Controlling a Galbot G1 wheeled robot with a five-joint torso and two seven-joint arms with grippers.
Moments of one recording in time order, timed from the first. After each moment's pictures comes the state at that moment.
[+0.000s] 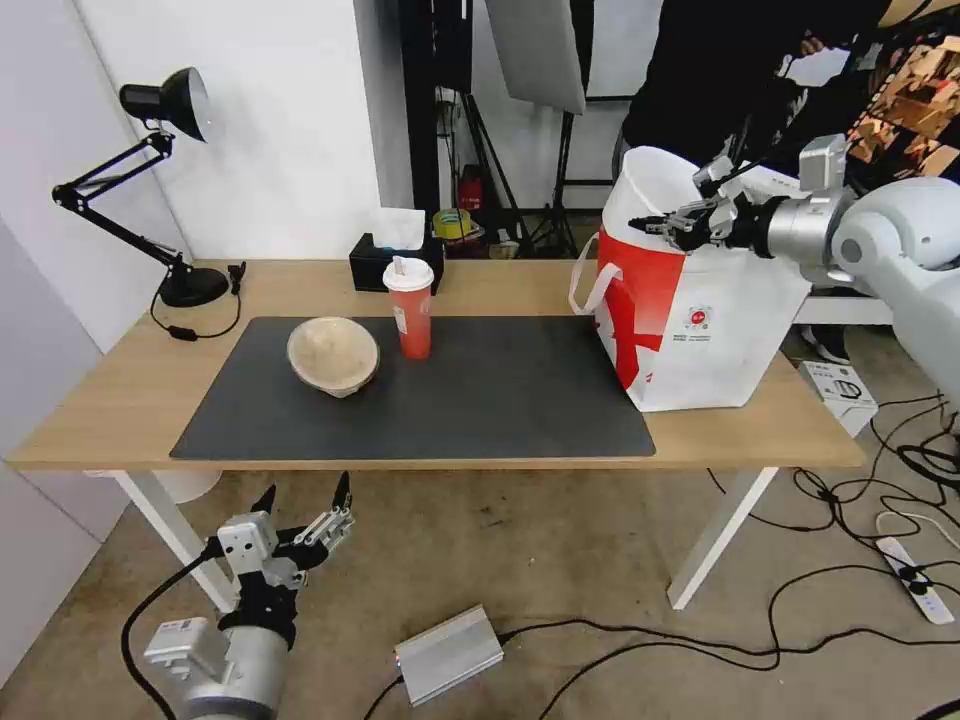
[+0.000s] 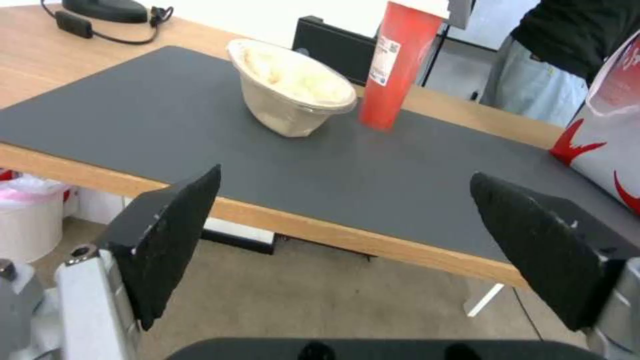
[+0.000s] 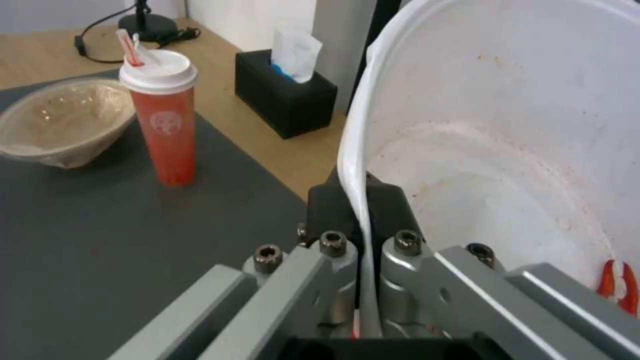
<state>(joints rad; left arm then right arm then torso) 1.82 -1.40 -0.52 -2.40 -0.39 0.14 -0.18 0.00 0.61 -0.25 1.44 0.89 -0.51 -0.54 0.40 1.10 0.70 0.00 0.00</state>
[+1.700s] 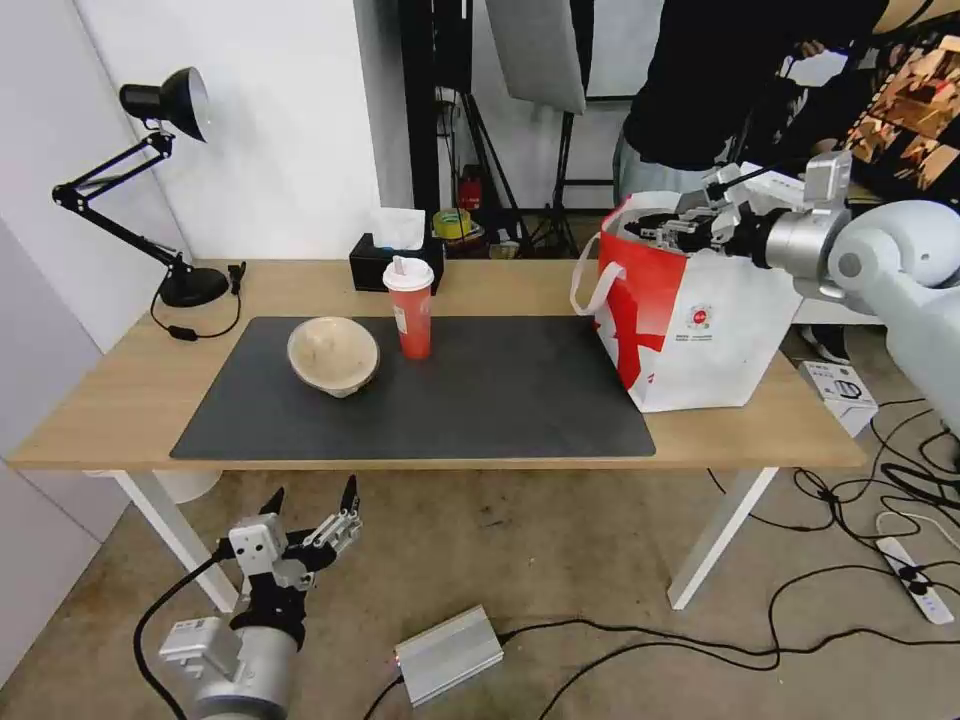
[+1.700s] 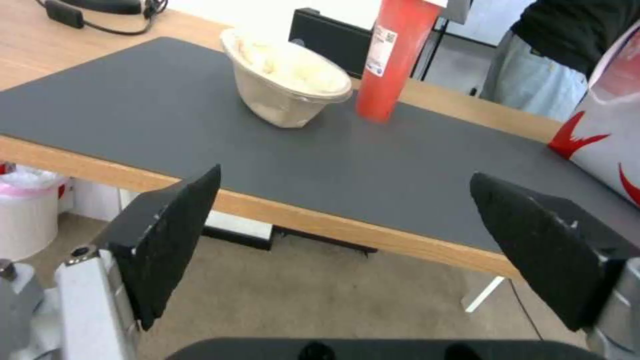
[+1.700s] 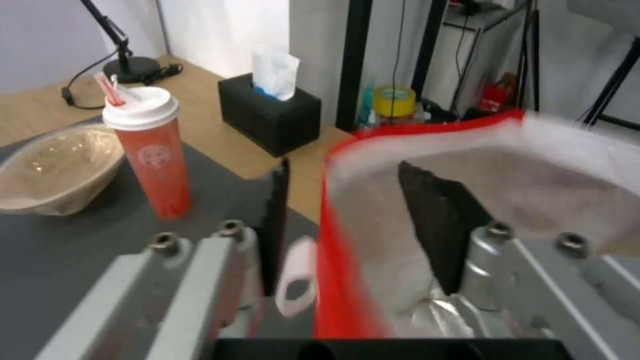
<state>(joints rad) 1.81 -1.41 -0.50 -2.38 -0.37 0.14 -0.18 -0.08 0.62 -0.17 1.46 1.01 -0.53 -0.43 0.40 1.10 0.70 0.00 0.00</state>
